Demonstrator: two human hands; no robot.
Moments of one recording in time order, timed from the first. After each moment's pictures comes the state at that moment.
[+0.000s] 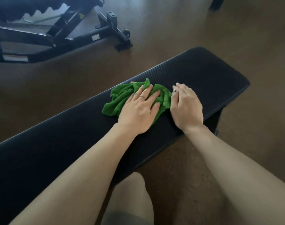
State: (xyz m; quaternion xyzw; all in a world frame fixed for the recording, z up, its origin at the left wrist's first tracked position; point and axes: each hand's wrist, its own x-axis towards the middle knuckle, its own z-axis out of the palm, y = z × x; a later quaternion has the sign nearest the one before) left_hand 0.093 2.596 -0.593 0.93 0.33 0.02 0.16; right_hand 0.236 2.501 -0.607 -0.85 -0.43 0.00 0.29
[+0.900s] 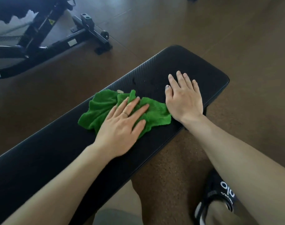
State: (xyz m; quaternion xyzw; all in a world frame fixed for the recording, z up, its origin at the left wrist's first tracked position) left_hand 0.102 2.583 -0.581 0.95 0.27 -0.02 0.14; right_hand 0.316 2.500 -0.600 -0.90 -0.40 0.05 0.14
